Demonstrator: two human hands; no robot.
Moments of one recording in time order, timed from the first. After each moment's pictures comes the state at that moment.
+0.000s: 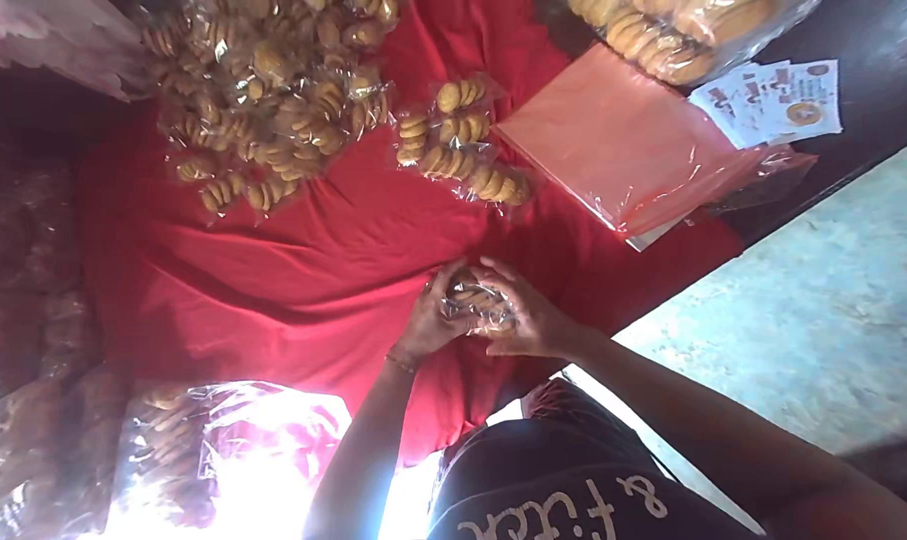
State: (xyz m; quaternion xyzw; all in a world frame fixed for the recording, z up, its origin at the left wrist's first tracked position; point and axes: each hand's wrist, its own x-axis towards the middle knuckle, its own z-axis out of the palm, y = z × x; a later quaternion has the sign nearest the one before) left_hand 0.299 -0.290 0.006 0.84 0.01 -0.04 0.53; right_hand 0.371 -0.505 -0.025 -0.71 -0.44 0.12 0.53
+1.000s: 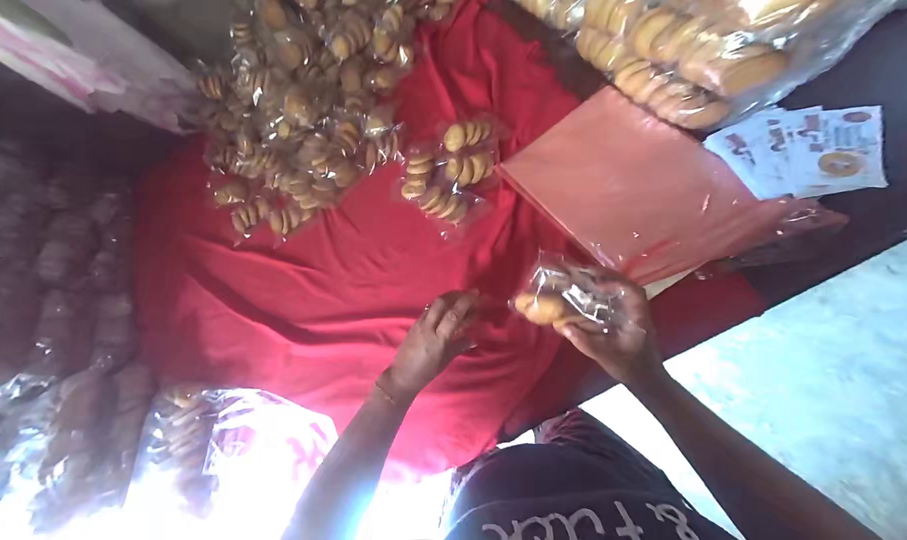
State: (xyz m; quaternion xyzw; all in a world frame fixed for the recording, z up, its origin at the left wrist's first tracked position) left_hand 0.314 -0.308 0.043 0.95 -0.11 0.10 0.28; right_hand 0.416 -0.579 -0.011 -0.68 -0.24 -0.01 0.70
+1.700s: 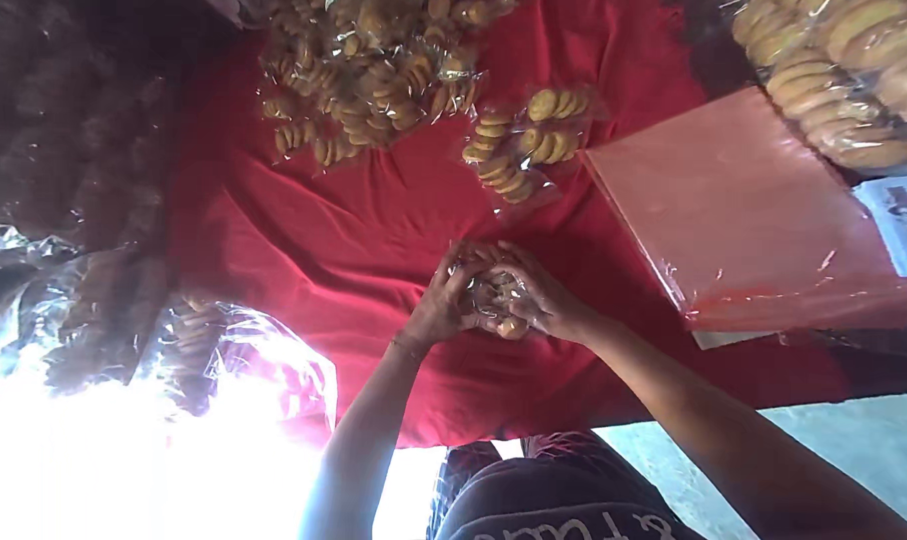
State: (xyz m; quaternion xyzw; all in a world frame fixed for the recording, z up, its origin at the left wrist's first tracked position) left_hand 0.314 -0.288 0.004 0.90 0.04 0.12 0.42; right_hand 0.464 -0.473 -0.025 -0.61 -0.55 0.24 0.52
